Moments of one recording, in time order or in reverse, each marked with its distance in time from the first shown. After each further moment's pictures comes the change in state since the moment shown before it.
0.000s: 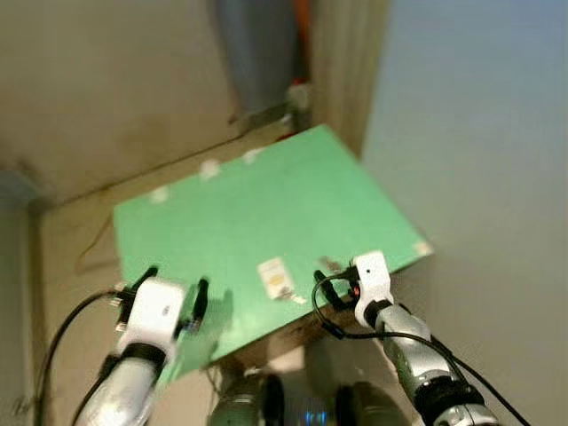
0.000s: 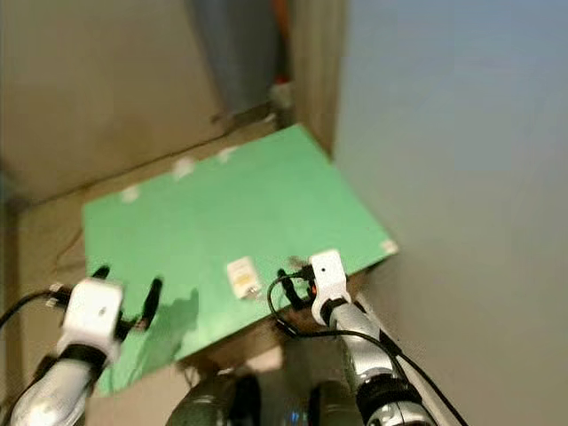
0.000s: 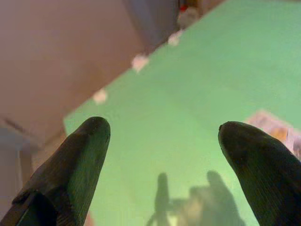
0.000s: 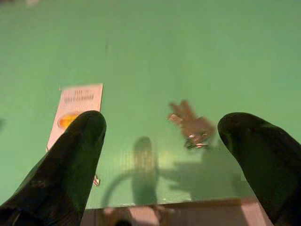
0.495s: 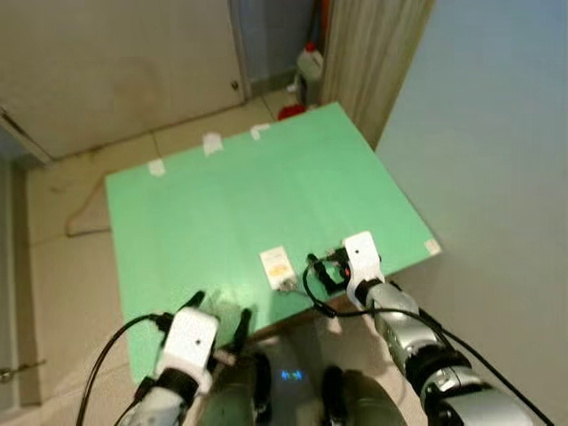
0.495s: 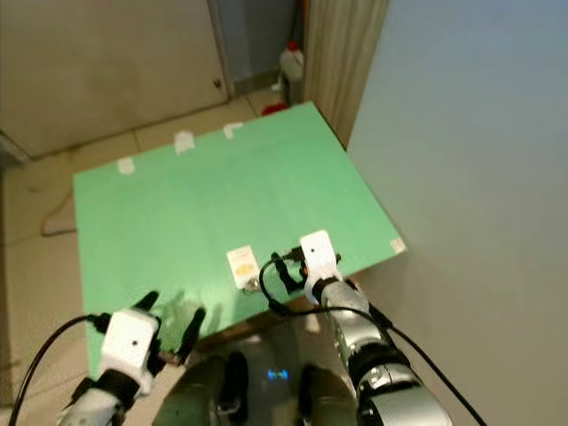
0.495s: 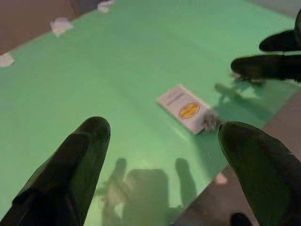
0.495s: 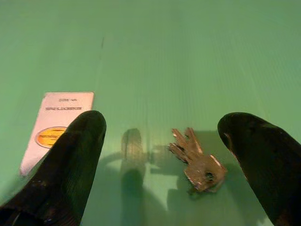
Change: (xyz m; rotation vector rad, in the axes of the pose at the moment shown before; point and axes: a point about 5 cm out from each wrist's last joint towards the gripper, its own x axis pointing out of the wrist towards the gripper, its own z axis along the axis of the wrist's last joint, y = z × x) left arm -0.008 -0.047 -0.009 -0.103 -0.031 -0.207; right arm 0.021 0.000 0.030 -0.083 -0.046 0.008
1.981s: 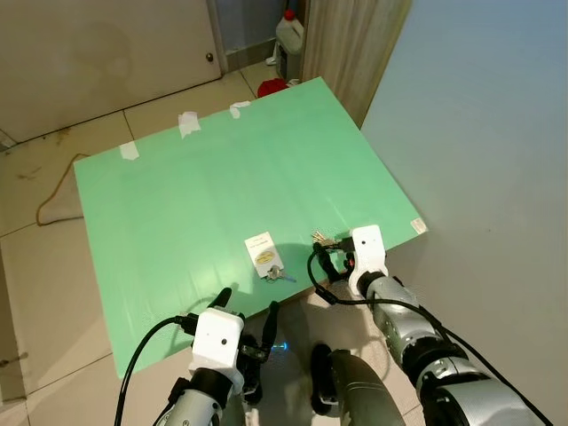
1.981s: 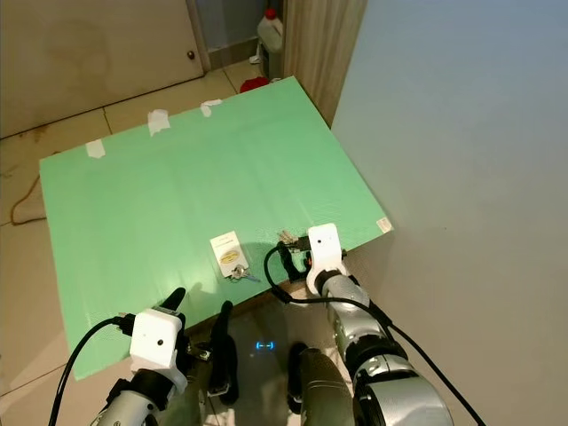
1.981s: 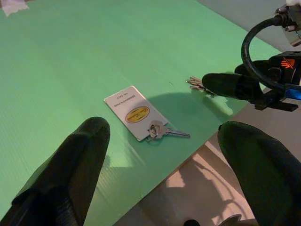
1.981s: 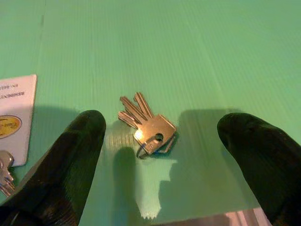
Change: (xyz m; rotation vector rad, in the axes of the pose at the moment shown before) left arm 0.009 -0.038 0.008 -0.137 -0.063 -0.005; right arm 0.005 -0.005 0.005 0.092 -0.004 -0.076
